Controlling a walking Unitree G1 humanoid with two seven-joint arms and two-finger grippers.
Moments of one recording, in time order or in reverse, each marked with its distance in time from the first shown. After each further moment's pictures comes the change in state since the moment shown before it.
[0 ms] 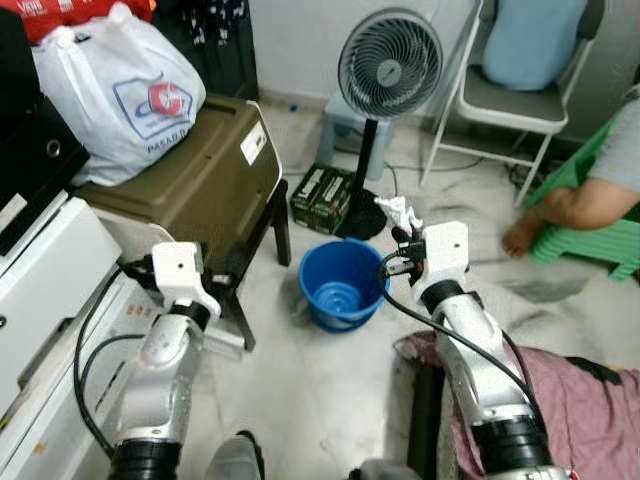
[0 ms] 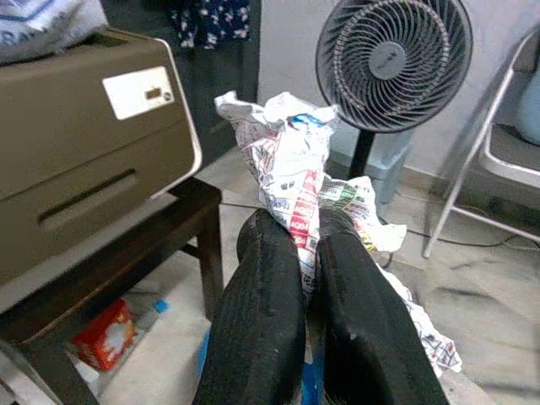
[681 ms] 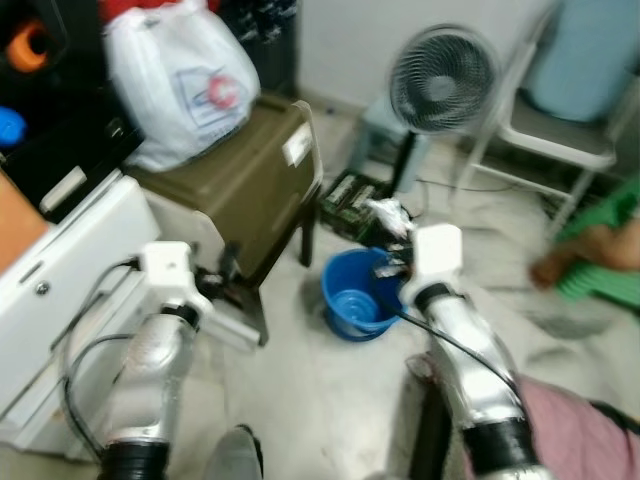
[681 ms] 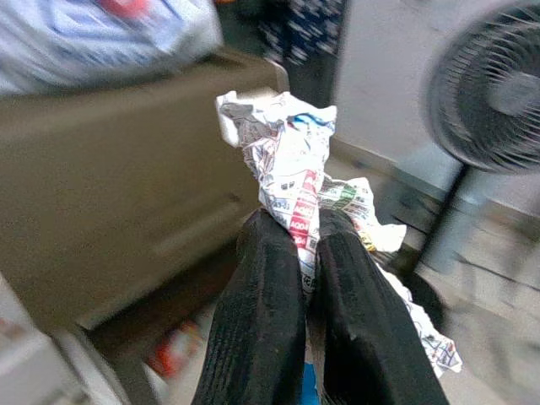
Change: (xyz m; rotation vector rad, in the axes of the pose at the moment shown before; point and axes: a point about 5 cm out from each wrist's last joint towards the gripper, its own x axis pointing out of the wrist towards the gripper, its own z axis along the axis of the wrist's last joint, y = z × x) left arm -0.005 0.011 -0.001 0.011 0.008 0.031; right arm 0.004 0.014 0.004 0.014 -0.017 0.040
